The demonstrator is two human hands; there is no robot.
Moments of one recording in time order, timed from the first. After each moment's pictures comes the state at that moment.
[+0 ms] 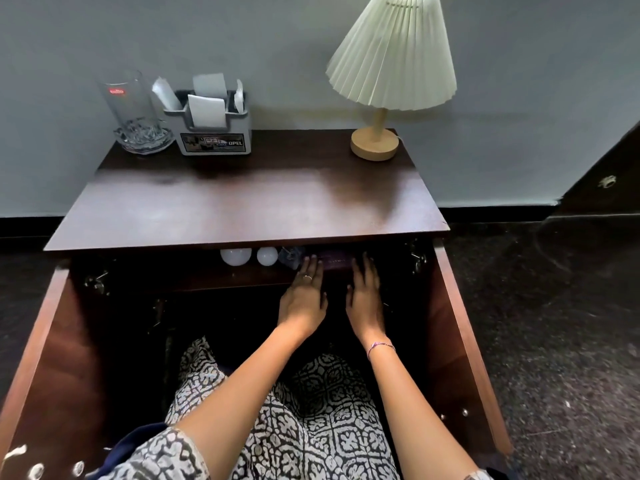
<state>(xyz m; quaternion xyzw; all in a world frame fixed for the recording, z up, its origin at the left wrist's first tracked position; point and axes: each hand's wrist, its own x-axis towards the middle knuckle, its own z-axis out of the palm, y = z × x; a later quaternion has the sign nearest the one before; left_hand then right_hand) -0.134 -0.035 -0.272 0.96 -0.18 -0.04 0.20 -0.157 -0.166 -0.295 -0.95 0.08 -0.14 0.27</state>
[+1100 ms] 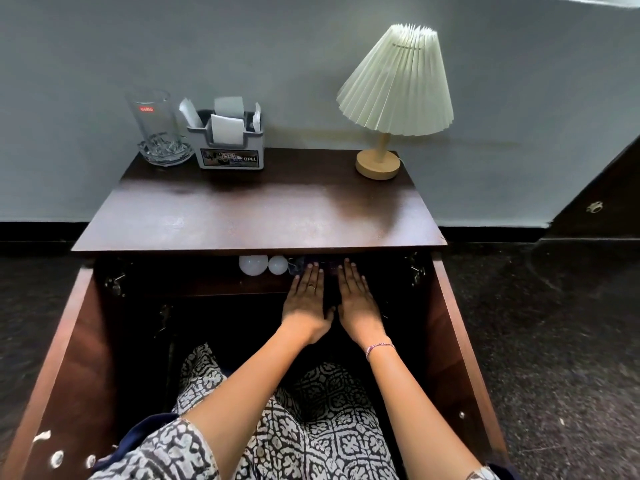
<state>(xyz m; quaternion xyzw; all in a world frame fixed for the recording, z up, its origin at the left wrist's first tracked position) -0.136 -0.030 -0.257 0.98 -0.20 -0.06 0.05 -0.152 -0.157 -0.272 -1.00 -0.03 0.00 0.07</state>
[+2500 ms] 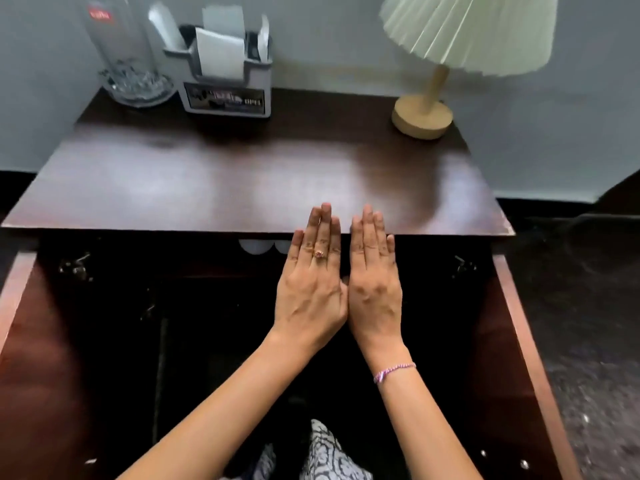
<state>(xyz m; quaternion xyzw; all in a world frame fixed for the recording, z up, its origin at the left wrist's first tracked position) -0.143 -0.006 -0.205 0.95 -0.22 0.18 0.15 -0.154 -0.103 -0.207 -0.97 -0.01 -0.25 0.01</state>
